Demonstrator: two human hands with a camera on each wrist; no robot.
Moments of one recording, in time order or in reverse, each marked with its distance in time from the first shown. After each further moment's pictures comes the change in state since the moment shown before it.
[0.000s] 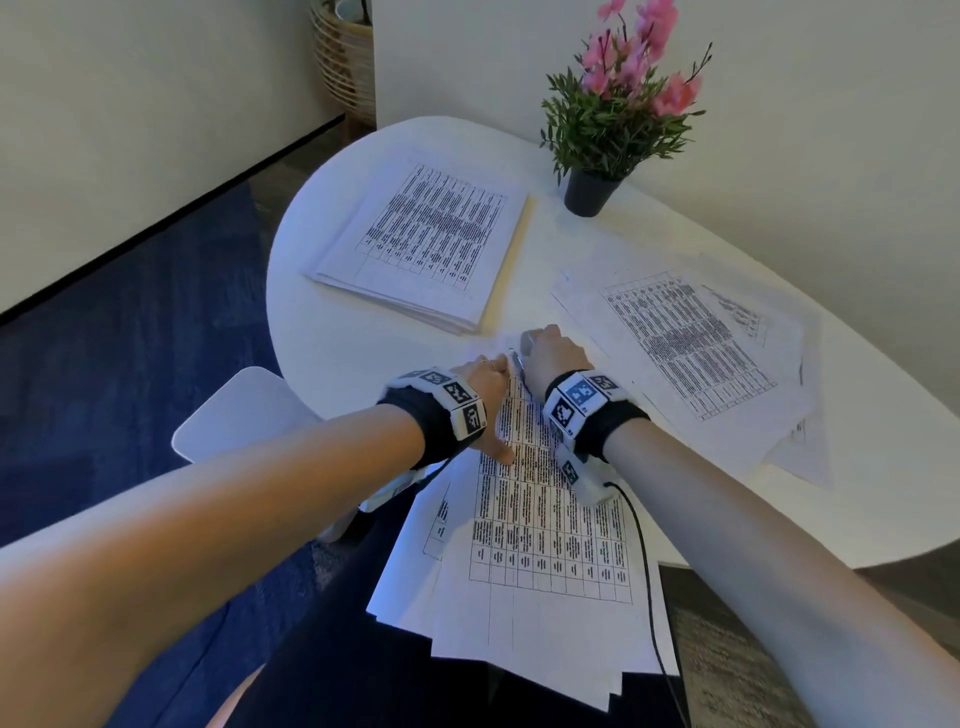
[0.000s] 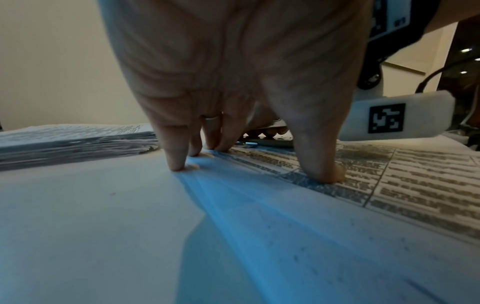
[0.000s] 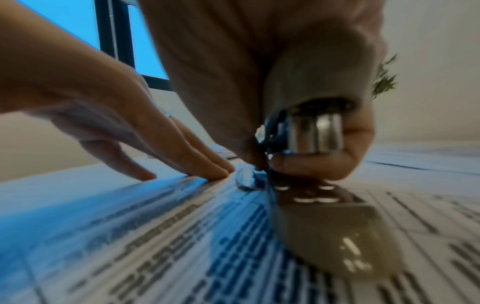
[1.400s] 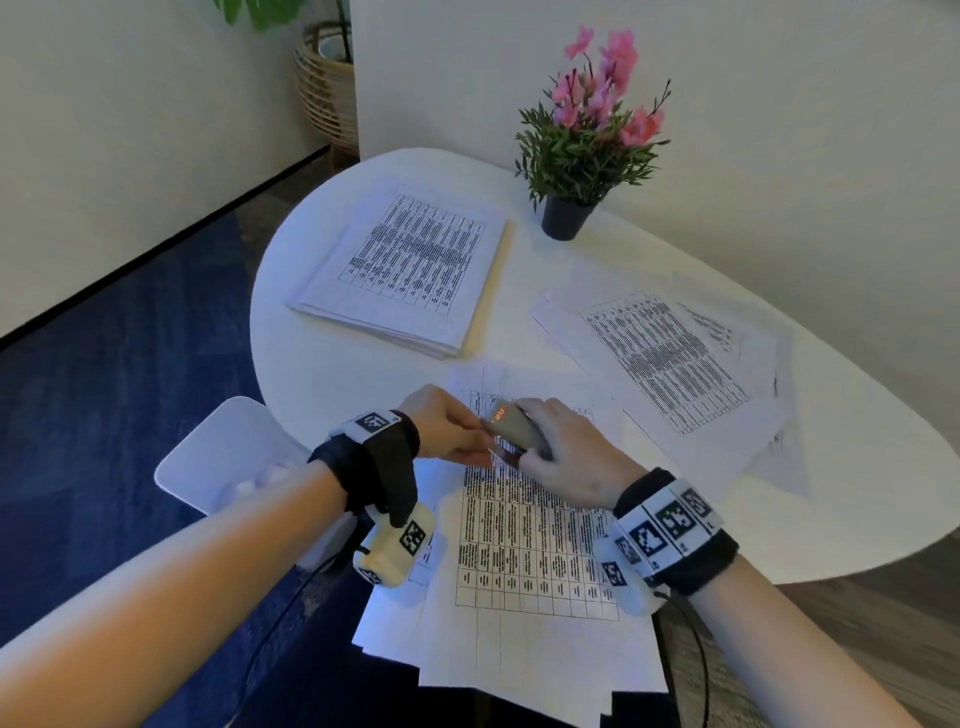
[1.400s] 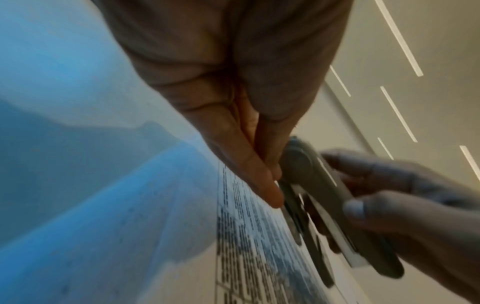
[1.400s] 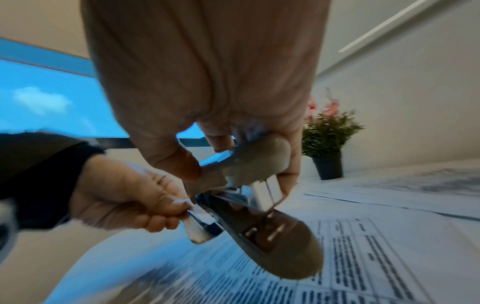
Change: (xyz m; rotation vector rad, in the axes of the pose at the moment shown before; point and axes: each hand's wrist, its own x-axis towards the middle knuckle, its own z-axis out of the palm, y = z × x) left_hand -0.028 -0.018 0.004 -1.199 0.004 -0.138; right_hand -0.087 0.051 -0.020 0.208 -0.147 -0.501
